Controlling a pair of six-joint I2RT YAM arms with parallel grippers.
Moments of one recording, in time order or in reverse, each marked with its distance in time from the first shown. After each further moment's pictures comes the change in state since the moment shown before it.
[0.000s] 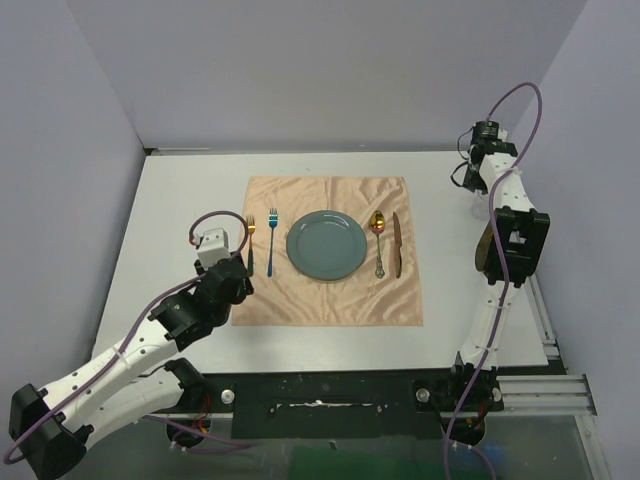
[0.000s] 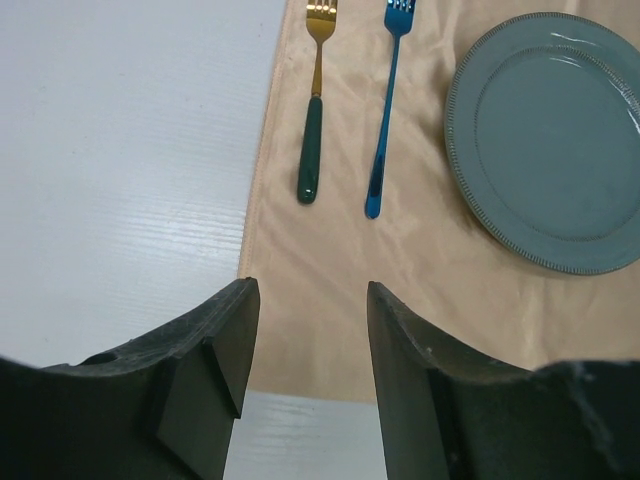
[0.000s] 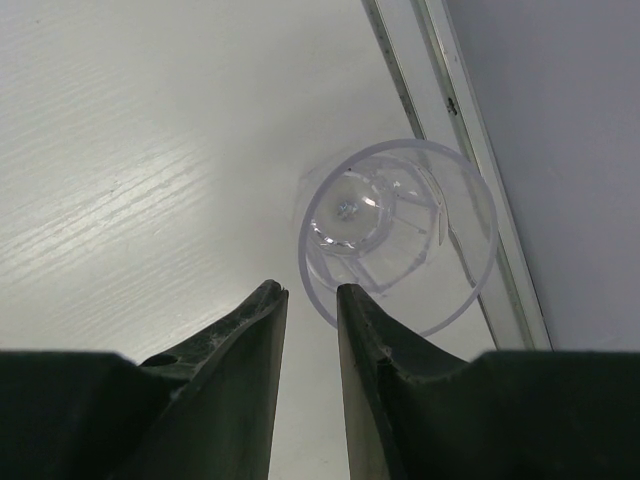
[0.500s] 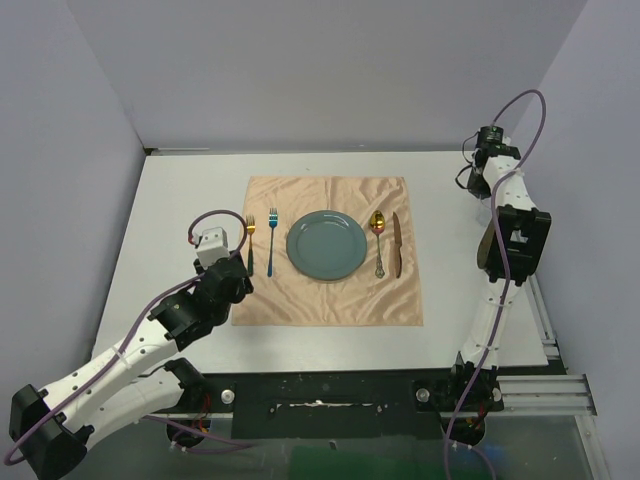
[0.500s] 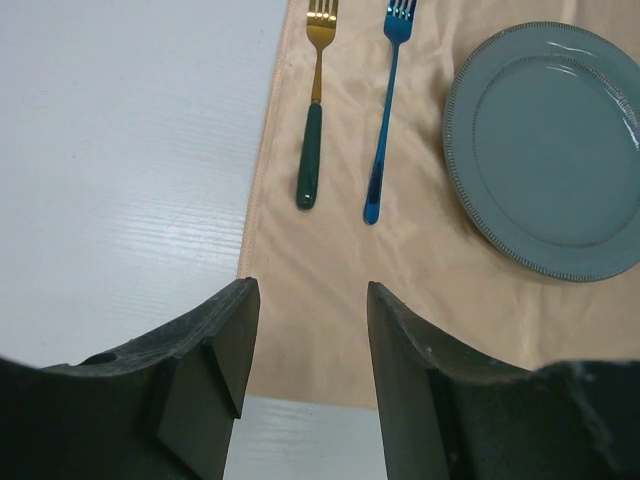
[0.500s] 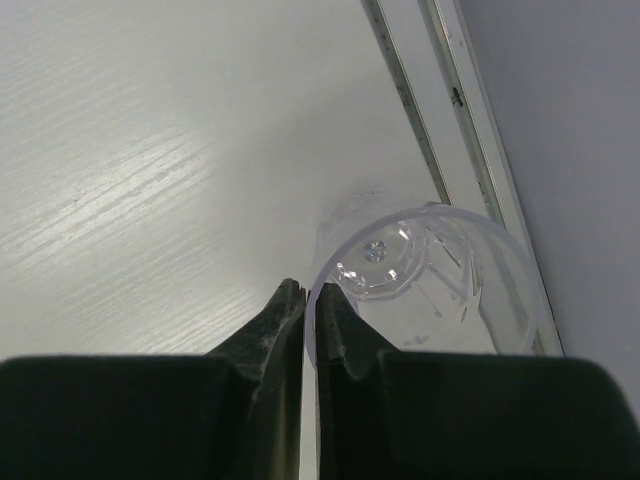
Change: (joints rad) left arm 0.013 0.003 0.000 0.010 0.003 0.003; right arm -0.032 0.044 0.001 0.004 -0.028 0.003
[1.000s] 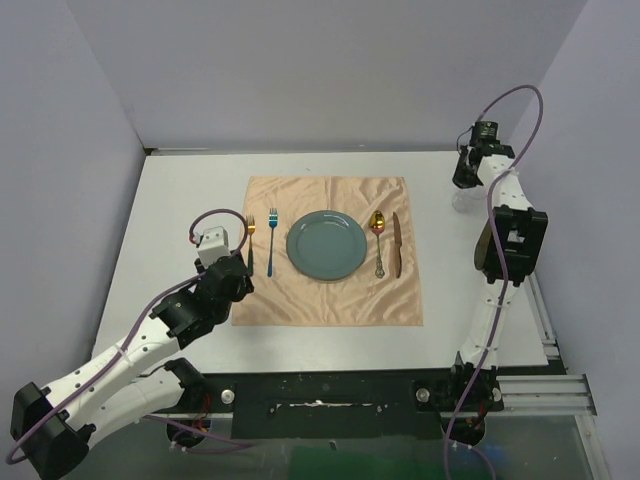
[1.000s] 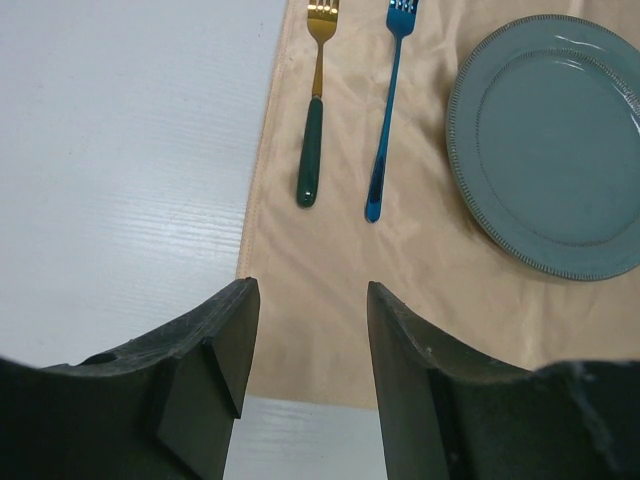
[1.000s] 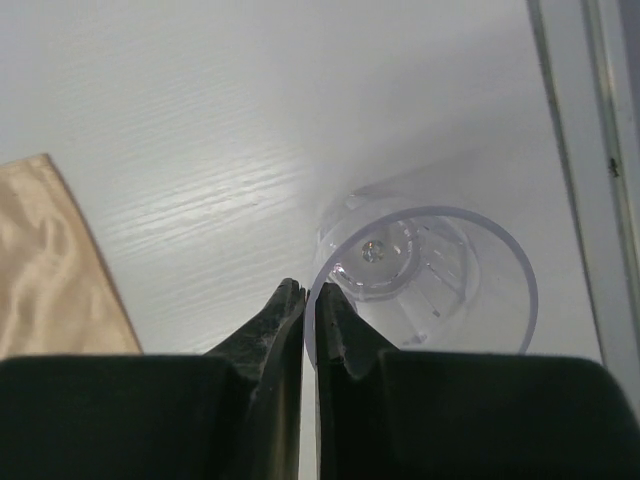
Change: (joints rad) left arm 0.013 0.017 0.000 0.009 0.015 0.000; right arm 0.025 -0.023 -0.021 0.106 -0.212 0.013
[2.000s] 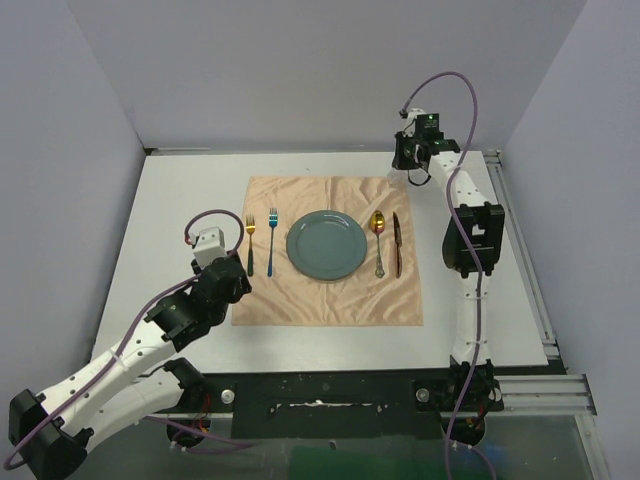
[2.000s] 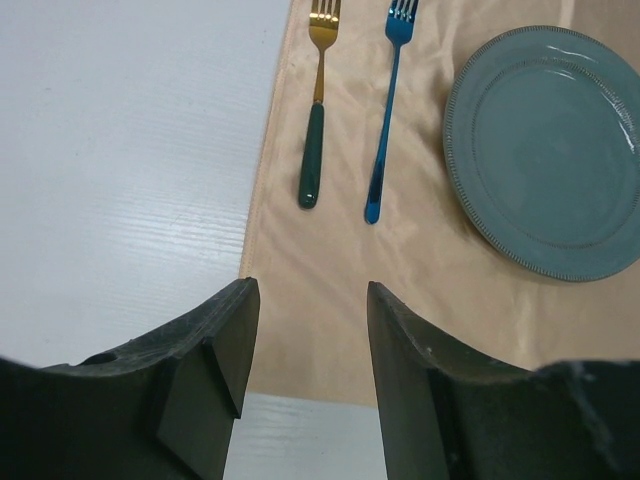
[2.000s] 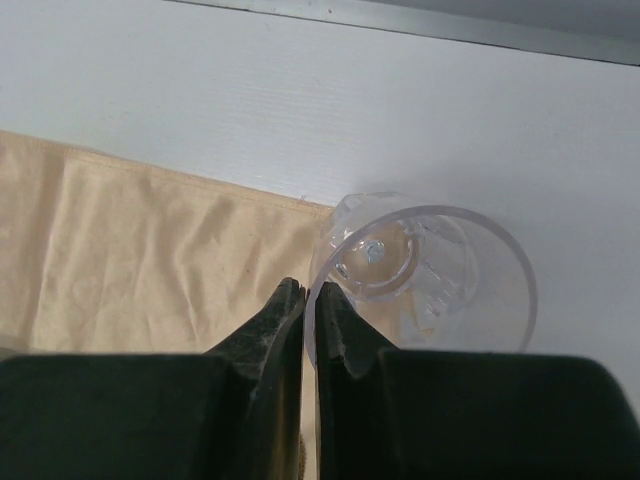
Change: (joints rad) left arm 0.003 -0.038 0.002 -0.017 0.000 -0.002; right arm 0.248 0.131 0.190 0.149 -0.263 -0.129
